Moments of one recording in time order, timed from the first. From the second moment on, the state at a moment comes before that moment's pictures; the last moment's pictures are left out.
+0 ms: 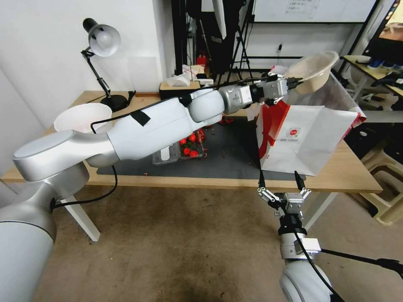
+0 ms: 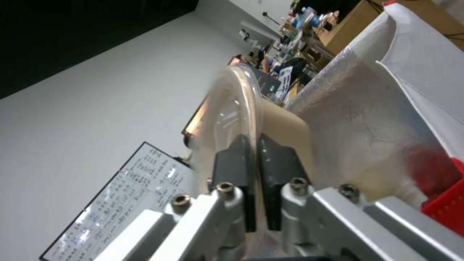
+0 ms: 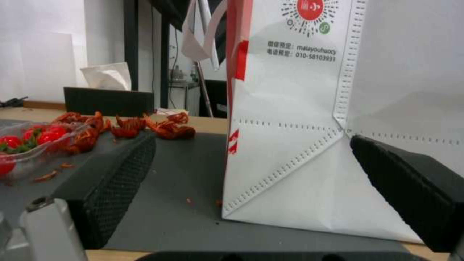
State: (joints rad) left arm -0.26 -1.27 0.84 -1.32 -0.39 -0.22 0.13; right arm -1.55 1.23 0.34 2.04 0.06 0.26 0.37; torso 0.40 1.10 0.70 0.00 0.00
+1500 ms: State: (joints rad) left arm 0.38 -0.84 0.21 -1.70 -0.76 0.05 -0.13; right arm -1.55 1.23 0.32 2.06 0.05 0.24 0.37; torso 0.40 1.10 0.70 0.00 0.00
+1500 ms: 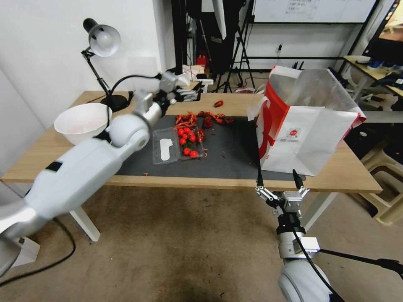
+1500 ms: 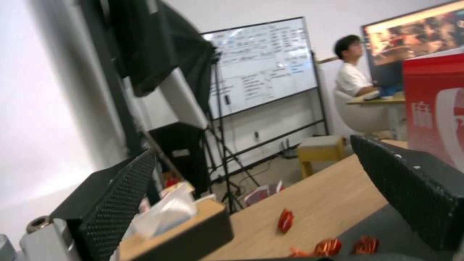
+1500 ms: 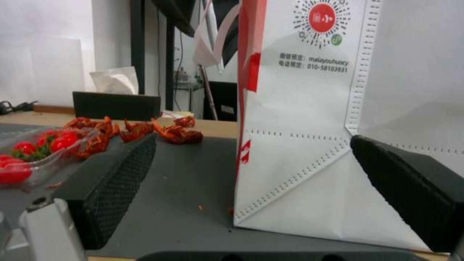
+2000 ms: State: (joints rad) left arm 0.75 -0.80 -0.07 -1.89 -0.68 0.11 -0.22; right arm -1.55 1.23 0.31 2.06 0.05 0.23 0.37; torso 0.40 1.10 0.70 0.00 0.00
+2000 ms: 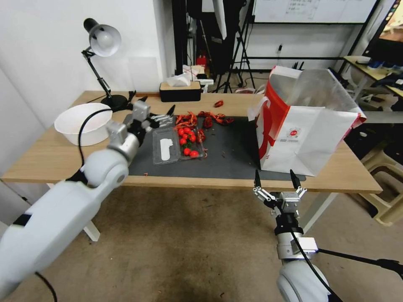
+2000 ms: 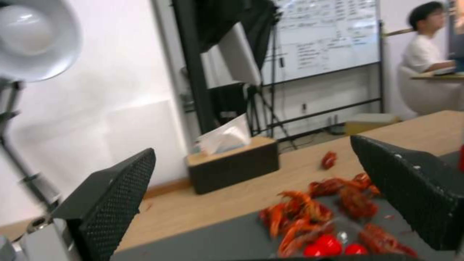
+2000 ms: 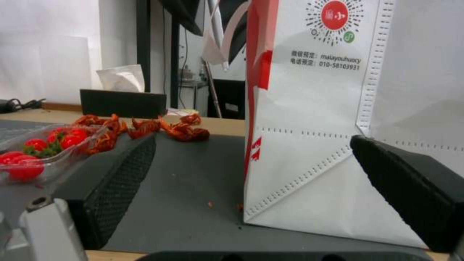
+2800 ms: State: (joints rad) left arm 1.32 -1.00 -0.41 -2.02 -0.53 -0.06 -0.15; right arm -1.57 1.25 0.31 2.08 0.03 0.23 0.38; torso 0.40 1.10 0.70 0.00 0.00
